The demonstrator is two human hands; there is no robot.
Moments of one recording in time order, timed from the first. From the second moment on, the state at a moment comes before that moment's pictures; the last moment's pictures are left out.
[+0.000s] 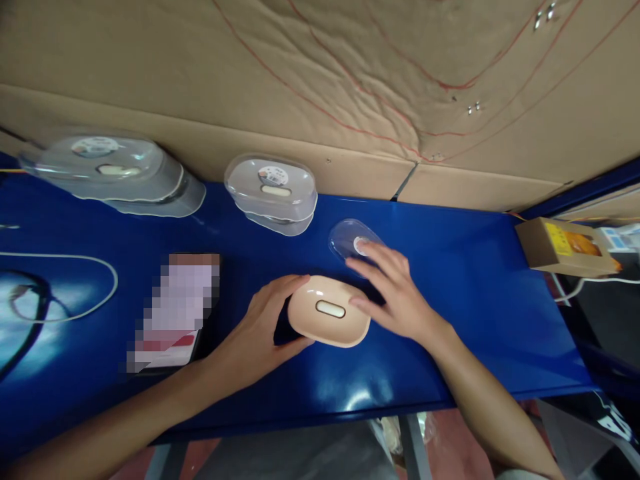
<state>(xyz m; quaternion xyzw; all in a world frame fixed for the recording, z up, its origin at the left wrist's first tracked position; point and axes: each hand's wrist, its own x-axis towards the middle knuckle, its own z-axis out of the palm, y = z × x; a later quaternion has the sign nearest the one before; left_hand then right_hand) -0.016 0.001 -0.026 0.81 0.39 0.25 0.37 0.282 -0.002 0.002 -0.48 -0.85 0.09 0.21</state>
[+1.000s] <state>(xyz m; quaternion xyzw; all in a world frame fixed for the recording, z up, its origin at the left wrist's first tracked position) -0.018 -0.010 -0.022 0.85 0.35 0.20 0.33 0.272 -0.003 0.008 -0.43 -0.82 0.23 0.31</state>
